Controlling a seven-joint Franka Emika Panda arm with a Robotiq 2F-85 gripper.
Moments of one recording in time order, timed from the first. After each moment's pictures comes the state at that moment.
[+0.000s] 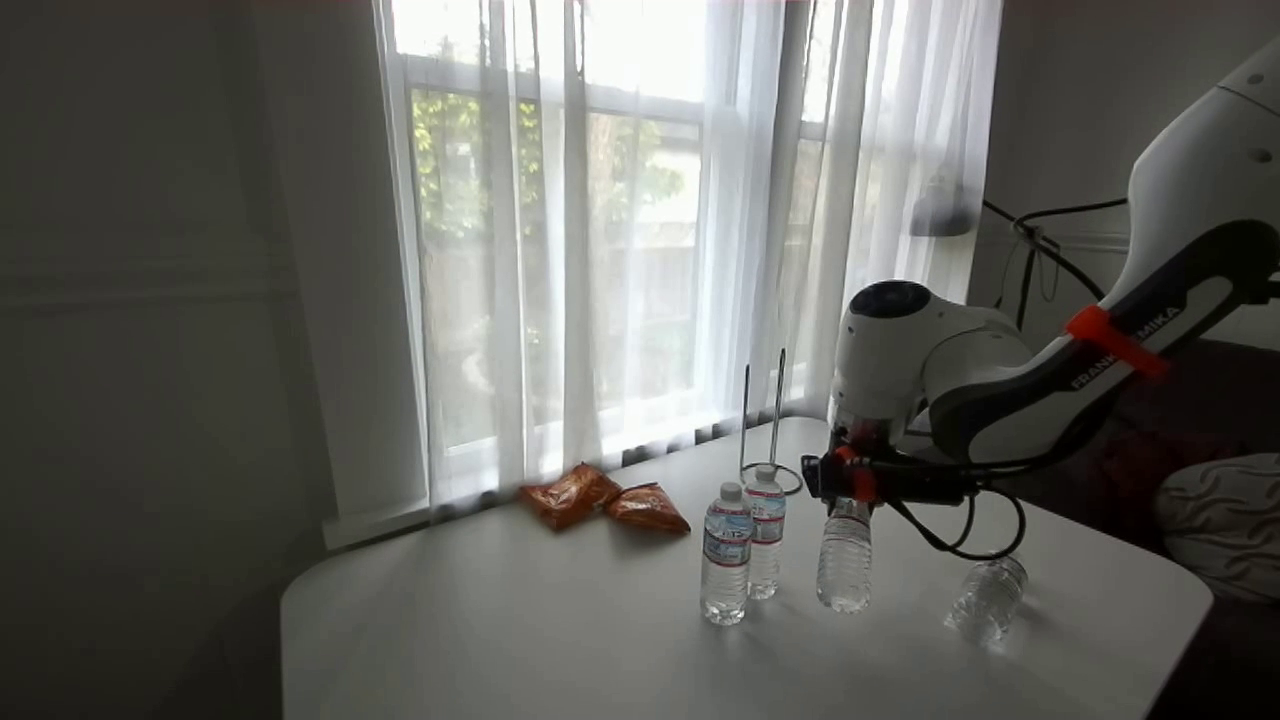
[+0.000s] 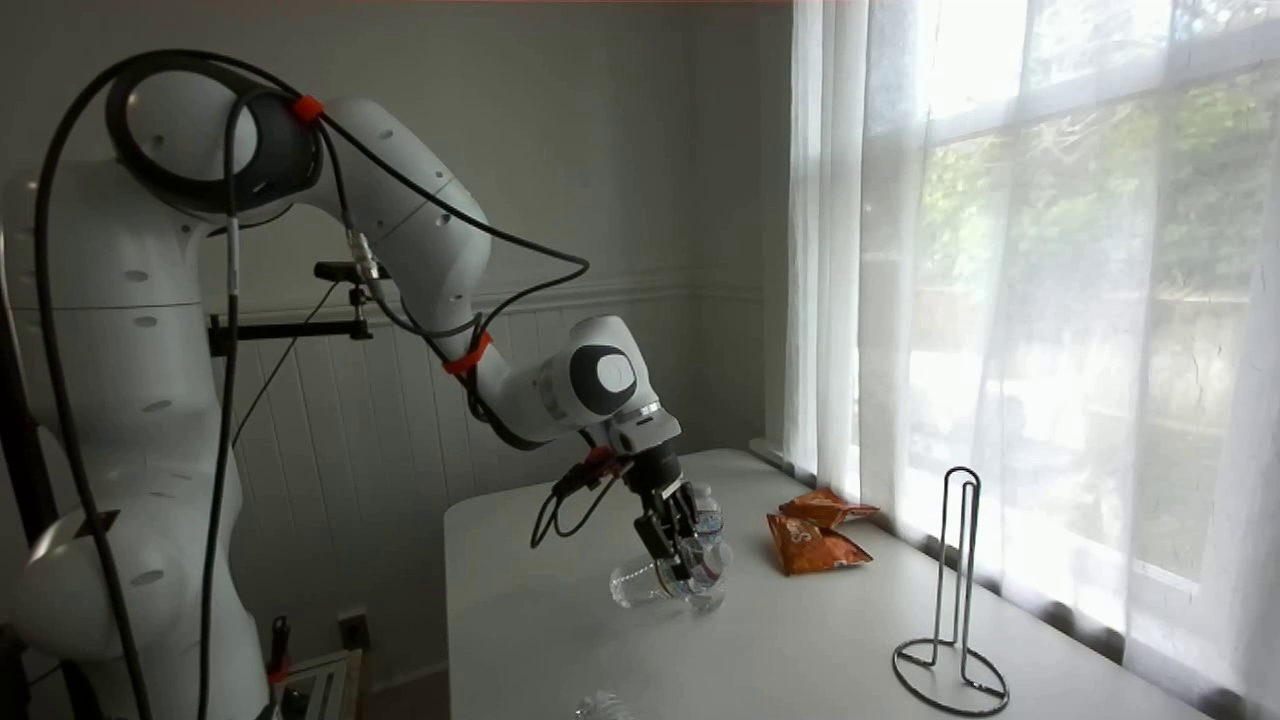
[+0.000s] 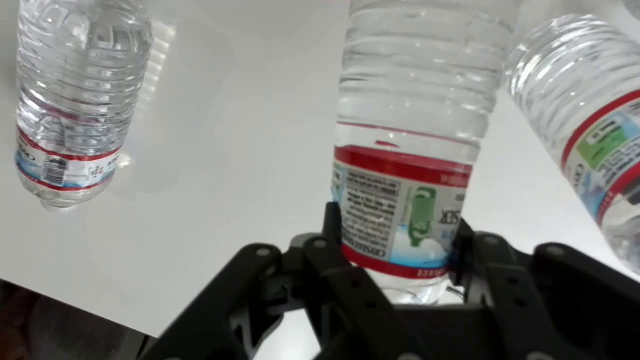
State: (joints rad) arm 0.12 0.04 0.00 -2.41 -0.71 2.54 1.54
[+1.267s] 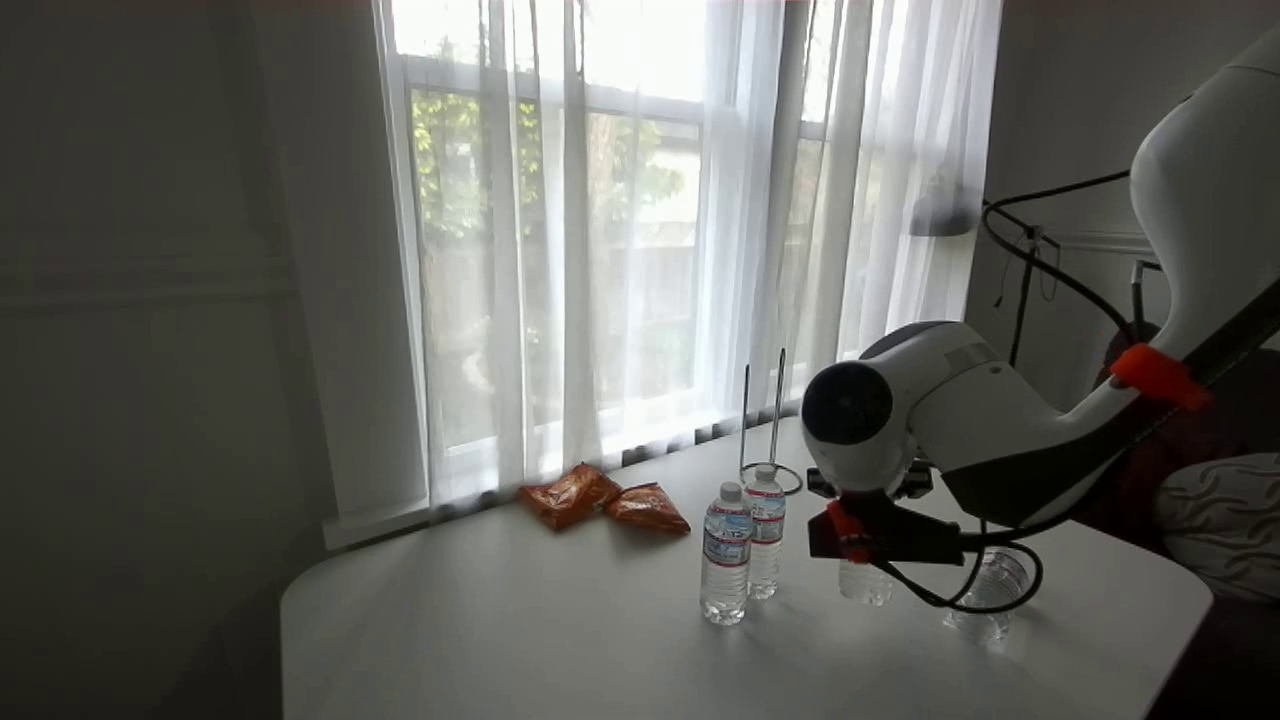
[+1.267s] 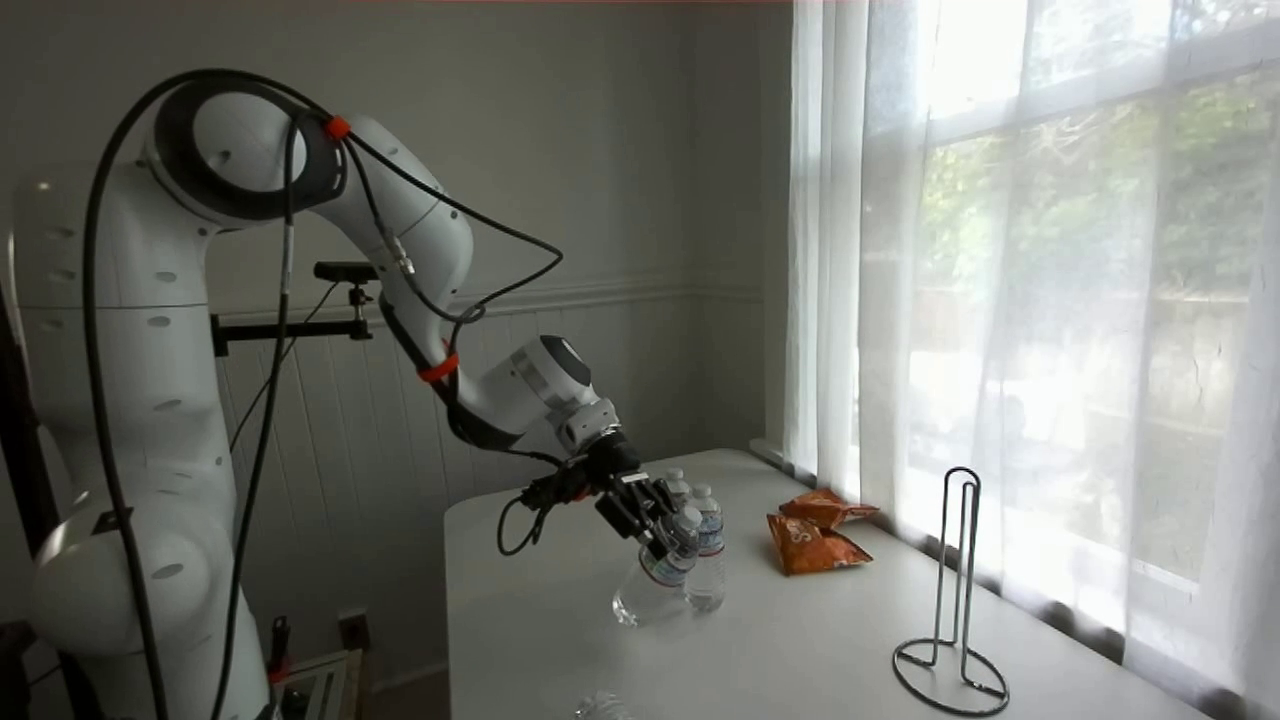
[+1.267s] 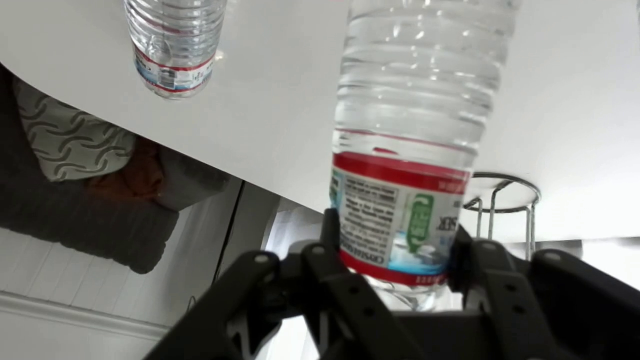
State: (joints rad) arm 0.21 0.06 0.18 -2.39 -1.13 2.06 2.08
